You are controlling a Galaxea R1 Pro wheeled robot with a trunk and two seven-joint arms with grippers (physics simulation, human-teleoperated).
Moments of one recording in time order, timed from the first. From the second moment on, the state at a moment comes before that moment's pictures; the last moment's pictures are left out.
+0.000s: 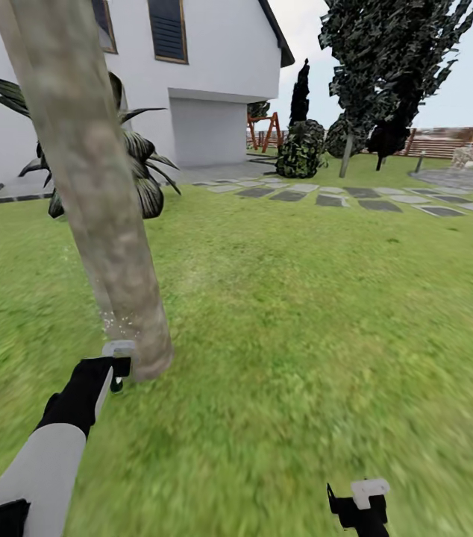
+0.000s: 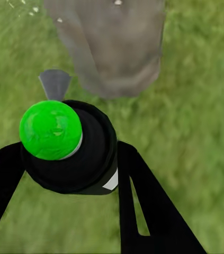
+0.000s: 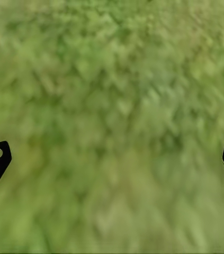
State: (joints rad) left arm -0.78 0.04 0.28 -0.77 -0.29 0.58 -0.01; right arm -0.42 -0.06 -0.21 -0.12 0.33 -0.55 -0.07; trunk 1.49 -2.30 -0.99
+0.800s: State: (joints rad) left arm -0.83 0.16 0.18 -0.78 -0.27 0.69 -0.06; right arm -0.42 -0.06 -0.21 -0.12 0.33 -0.55 -0.07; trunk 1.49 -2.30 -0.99
